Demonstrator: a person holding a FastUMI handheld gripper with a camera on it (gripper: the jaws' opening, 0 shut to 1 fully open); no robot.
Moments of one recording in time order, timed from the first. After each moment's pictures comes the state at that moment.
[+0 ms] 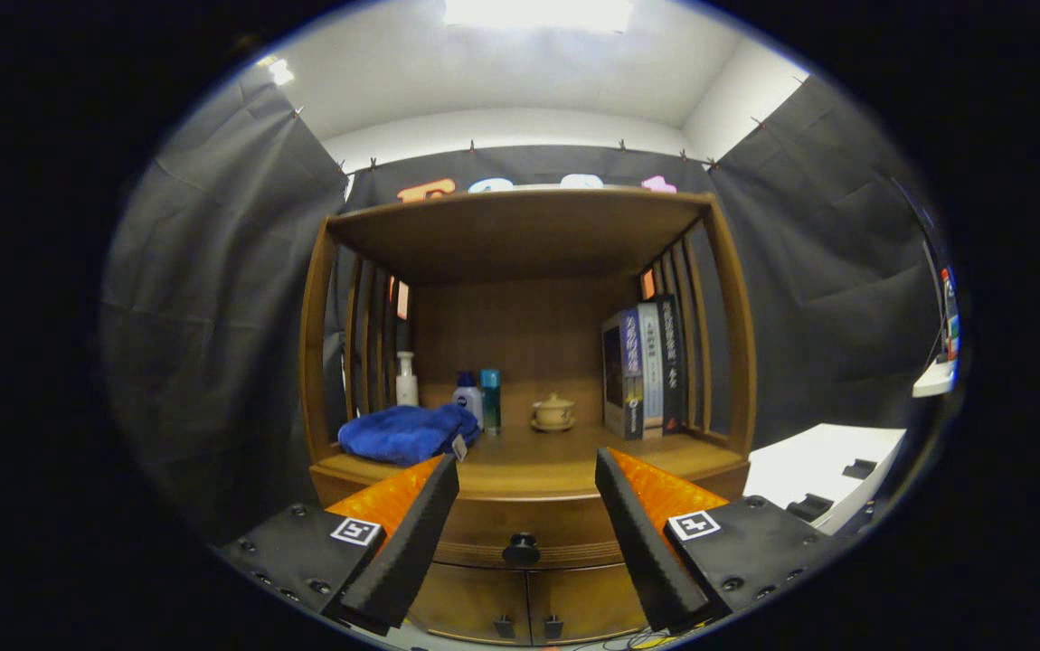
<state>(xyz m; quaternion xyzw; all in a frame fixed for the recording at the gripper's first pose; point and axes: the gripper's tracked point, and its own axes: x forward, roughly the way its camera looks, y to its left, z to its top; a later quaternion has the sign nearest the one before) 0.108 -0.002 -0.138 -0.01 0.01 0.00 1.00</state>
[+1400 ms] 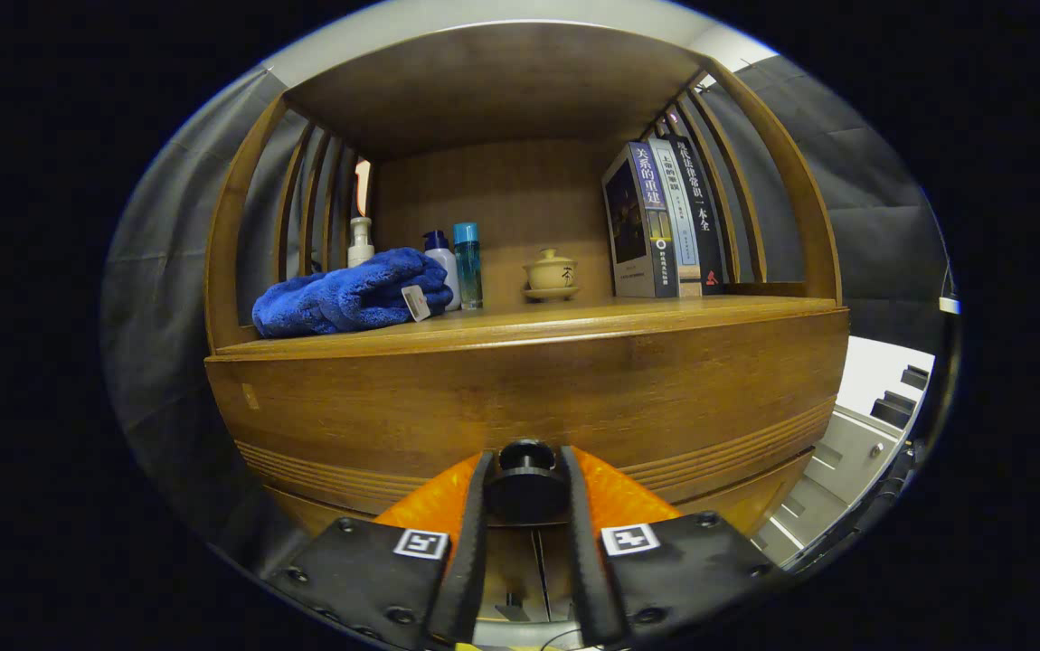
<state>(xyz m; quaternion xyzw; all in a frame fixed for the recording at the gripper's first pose) 0.202 -0.021 -0.297 0.01 0.12 -0.03 0.99</state>
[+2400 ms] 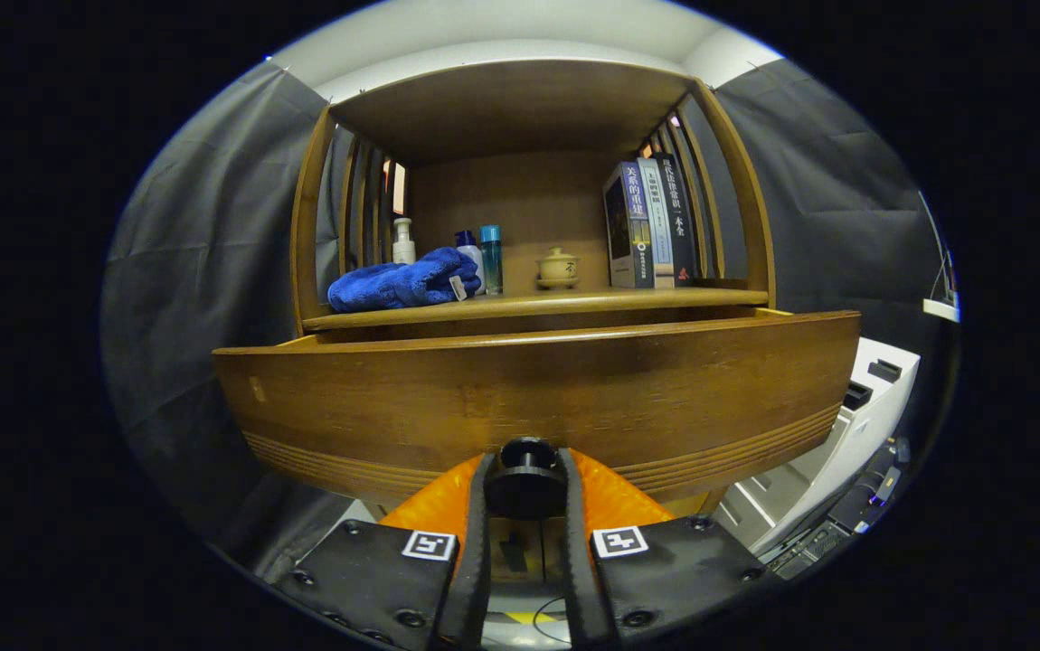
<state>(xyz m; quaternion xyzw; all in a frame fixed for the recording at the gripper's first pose) 0.061 -0.012 -0.284 0.02 0.15 -0.01 0.99</state>
